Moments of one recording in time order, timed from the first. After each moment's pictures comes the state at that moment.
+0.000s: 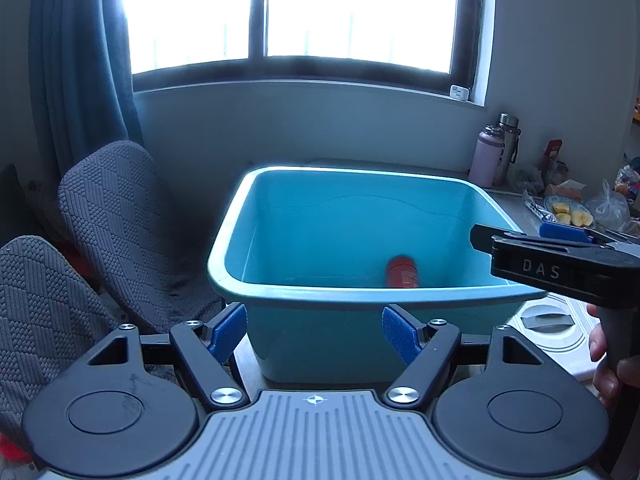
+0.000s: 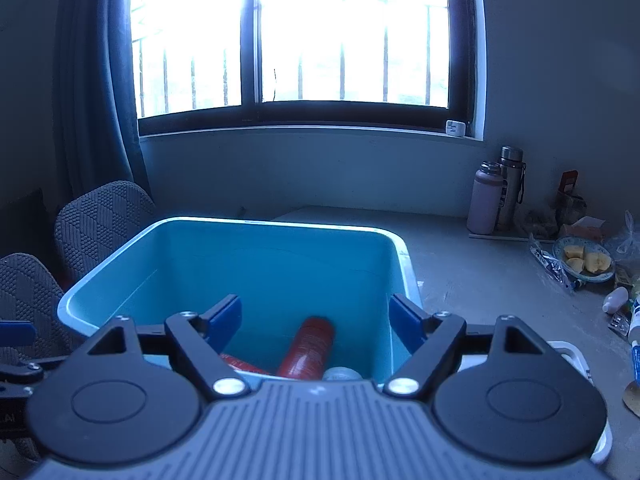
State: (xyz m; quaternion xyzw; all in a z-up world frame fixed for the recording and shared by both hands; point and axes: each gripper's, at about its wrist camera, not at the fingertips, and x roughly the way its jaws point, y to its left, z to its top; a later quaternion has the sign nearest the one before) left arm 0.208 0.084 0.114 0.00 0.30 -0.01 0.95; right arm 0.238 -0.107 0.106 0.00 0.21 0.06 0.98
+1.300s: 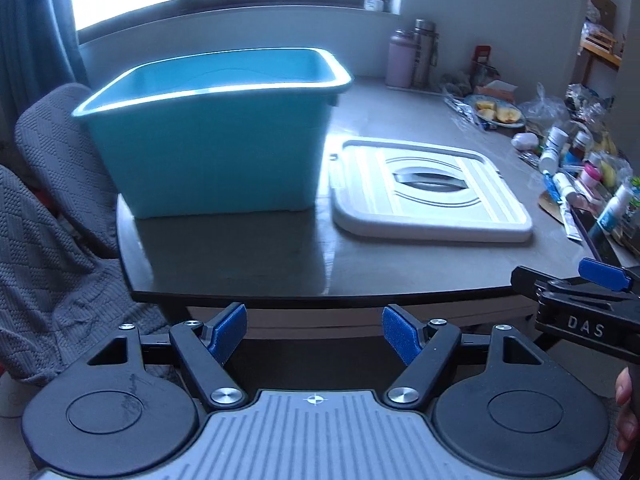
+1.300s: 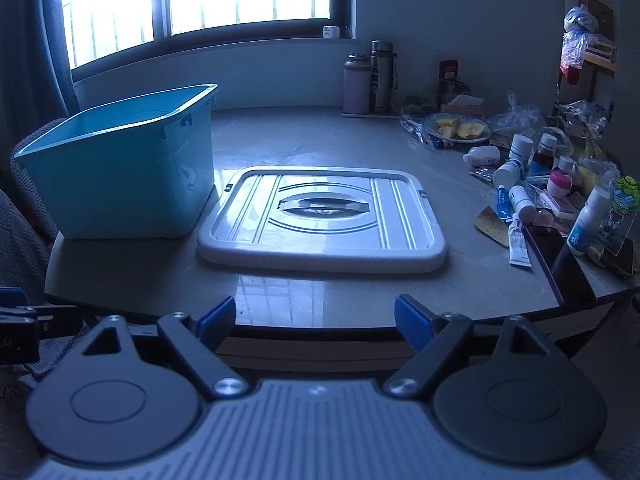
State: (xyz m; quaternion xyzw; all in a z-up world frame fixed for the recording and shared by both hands) left arm 0.058 -0.088 0.037 0.02 0.38 -0.06 0.92; right arm 0.062 -0.283 0.030 0.03 0.31 -0.03 0.95
